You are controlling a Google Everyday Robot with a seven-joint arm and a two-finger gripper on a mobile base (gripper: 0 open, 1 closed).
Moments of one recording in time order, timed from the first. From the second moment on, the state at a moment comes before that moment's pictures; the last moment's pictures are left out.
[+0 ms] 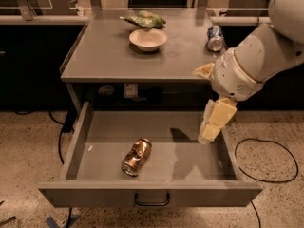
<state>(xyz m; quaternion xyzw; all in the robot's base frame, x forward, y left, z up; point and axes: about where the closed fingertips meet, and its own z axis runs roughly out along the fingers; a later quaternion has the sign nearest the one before) 0.476 -0.118 0.885 -0.67 0.69 0.11 0.24</state>
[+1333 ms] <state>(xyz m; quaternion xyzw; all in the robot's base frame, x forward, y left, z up) 0.497 -0.051 0.809 -0.69 0.66 0.18 0.24</state>
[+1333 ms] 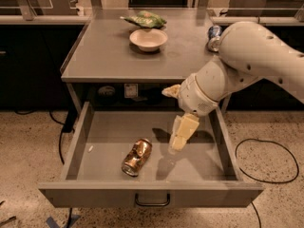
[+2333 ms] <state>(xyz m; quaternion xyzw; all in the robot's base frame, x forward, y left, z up) 0.537 -0.023 0.743 -0.71 0.61 0.24 0.26</state>
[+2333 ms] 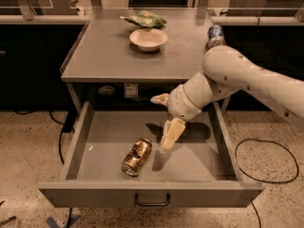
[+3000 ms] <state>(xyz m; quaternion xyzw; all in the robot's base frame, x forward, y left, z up) 0.535 0.029 0.695 -0.72 0.58 0.29 0.24</state>
